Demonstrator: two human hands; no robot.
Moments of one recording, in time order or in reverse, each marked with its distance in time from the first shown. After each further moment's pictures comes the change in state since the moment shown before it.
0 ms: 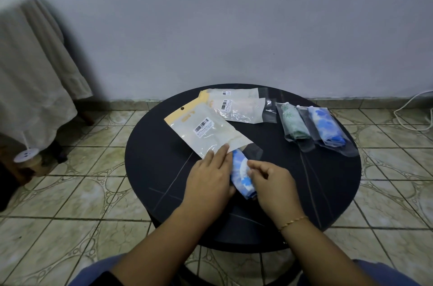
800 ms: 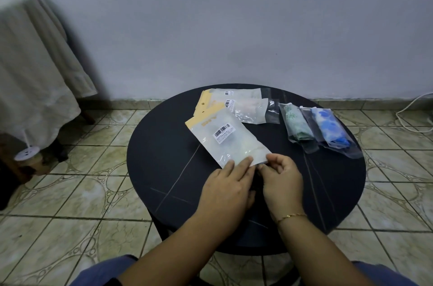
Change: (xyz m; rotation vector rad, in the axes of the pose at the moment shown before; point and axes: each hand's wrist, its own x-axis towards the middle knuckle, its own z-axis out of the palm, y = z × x) left_hand -0.009 0.025 0.000 -0.126 0.070 0.140; right_hand 0.015 0.004 0.012 0.452 0.212 0.149
